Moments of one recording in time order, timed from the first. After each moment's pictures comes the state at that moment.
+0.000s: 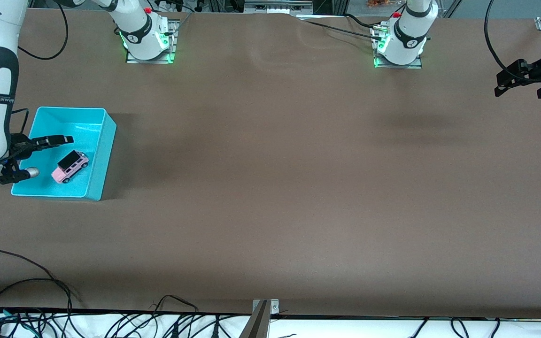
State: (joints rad) left arm 0.10 -0.17 -0.03 -1.78 0.03 1.56 0.12; right arm 0.31 0.64 -0.78 -1.57 0.45 1.43 -0.75
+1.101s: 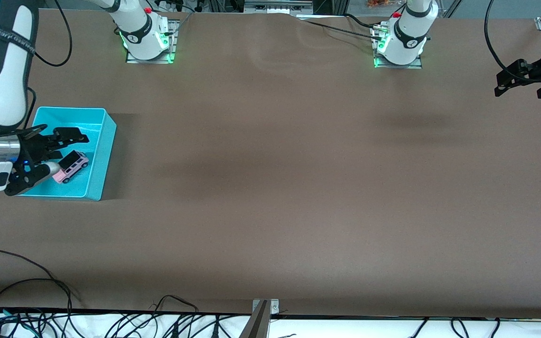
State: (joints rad) left arm 0.10 -0.17 -0.03 -1.78 0.03 1.56 0.12; right arm 0.48 0.50 -0.69 -1.34 0.37 1.34 -0.65
